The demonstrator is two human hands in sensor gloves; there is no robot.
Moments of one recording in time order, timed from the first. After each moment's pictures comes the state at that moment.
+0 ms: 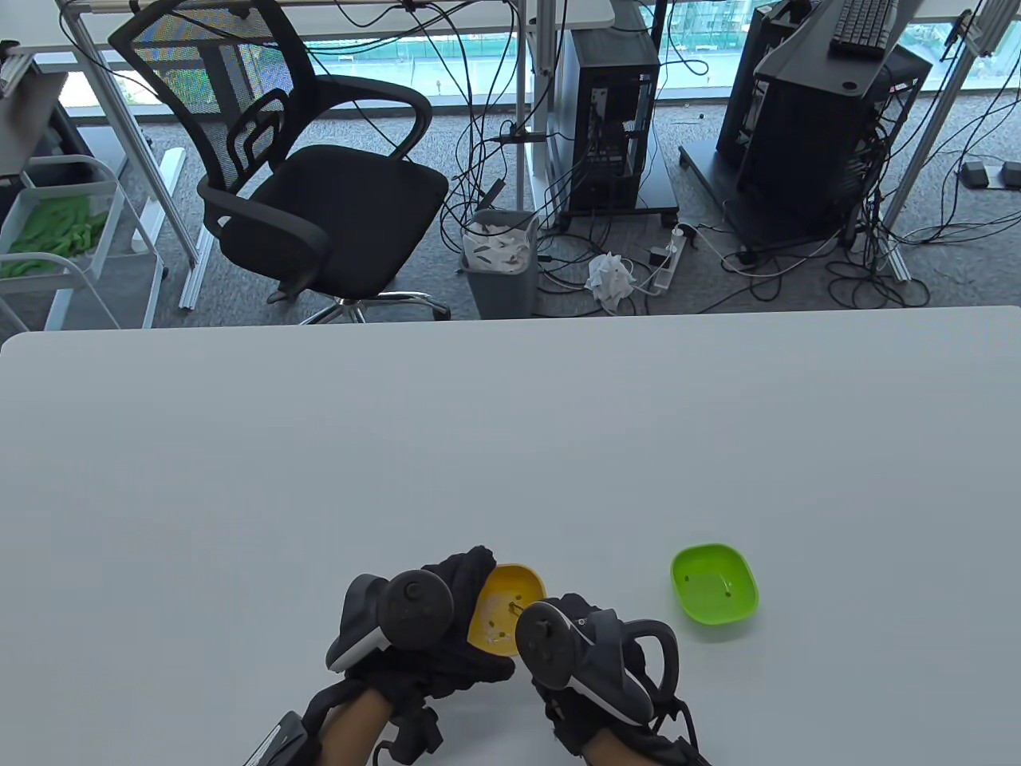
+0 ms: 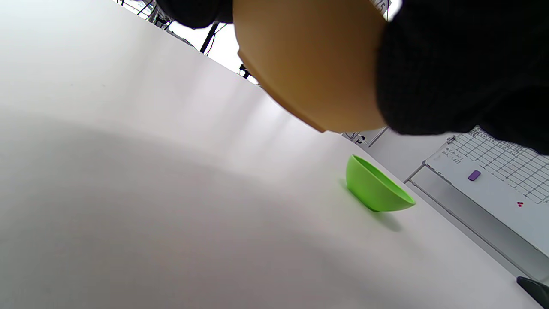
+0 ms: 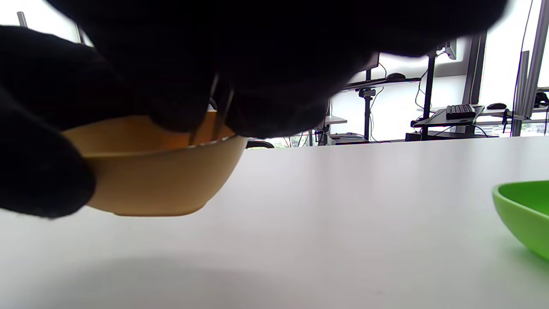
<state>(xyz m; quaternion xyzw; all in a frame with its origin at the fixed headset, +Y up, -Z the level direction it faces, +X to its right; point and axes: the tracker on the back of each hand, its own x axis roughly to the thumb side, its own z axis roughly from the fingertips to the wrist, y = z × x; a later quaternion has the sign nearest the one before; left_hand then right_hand) -0.139 -0.725 -0.259 -0.12 -0.24 0.25 0.93 0.038 -0.672 -0.217 0.08 -0.02 0.99 0.07</state>
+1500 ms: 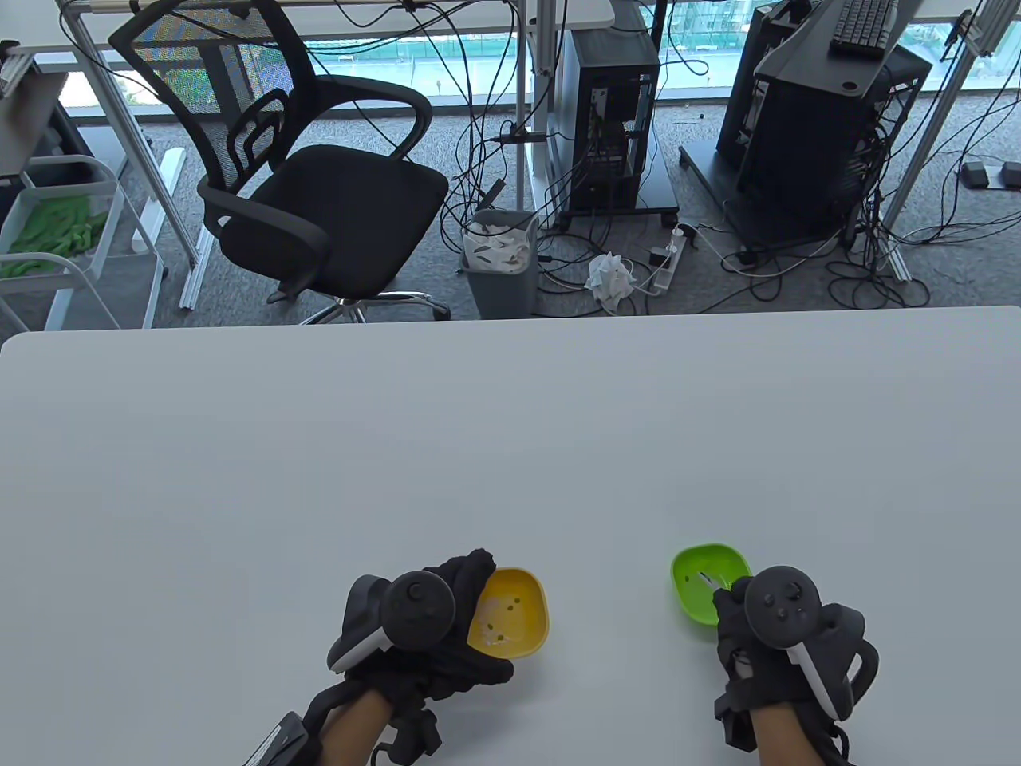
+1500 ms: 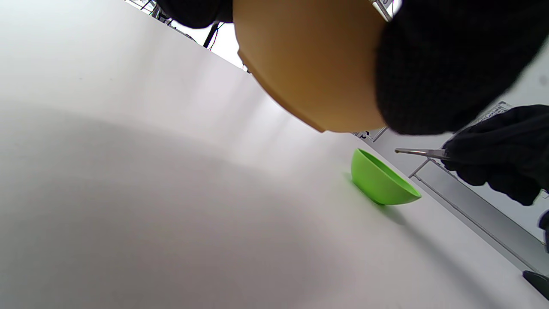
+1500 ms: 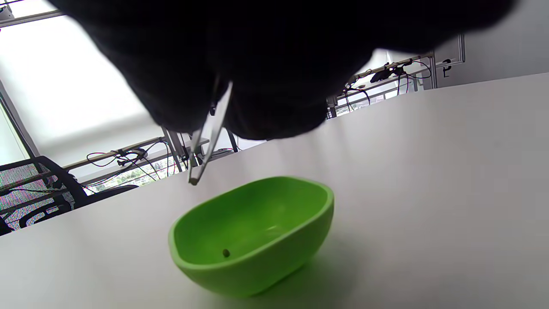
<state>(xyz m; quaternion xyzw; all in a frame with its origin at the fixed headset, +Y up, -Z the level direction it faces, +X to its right) -0.139 -0.727 -0.259 -0.13 -0.23 0.24 0.93 0.228 -0.692 -0.229 -0.17 -0.05 0.97 0.17</state>
